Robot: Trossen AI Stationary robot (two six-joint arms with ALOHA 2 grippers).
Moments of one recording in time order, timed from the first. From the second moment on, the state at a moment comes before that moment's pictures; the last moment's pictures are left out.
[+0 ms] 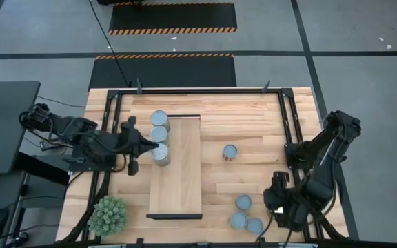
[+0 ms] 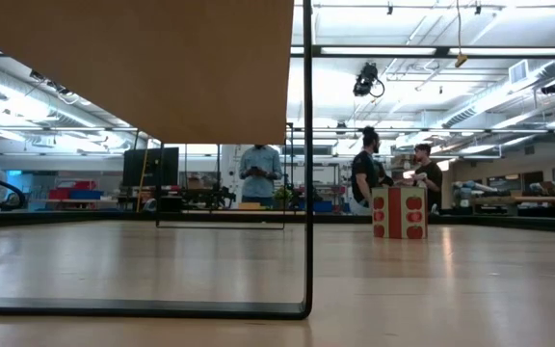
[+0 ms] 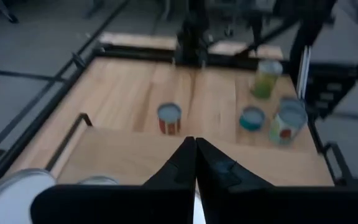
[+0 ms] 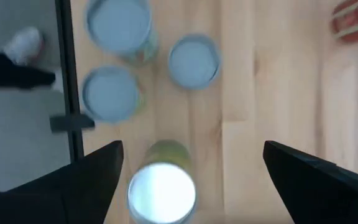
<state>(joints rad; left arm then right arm) -0.44 0.99 1.21 -0.69 -0.54 -0.31 0.95 1.54 1.39 -1.26 0.21 1.01</state>
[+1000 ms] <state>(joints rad) -0.44 0.70 0.94 -0.50 -0.59 -0.43 1.06 1.66 1.26 -1.14 0.06 1.04</state>
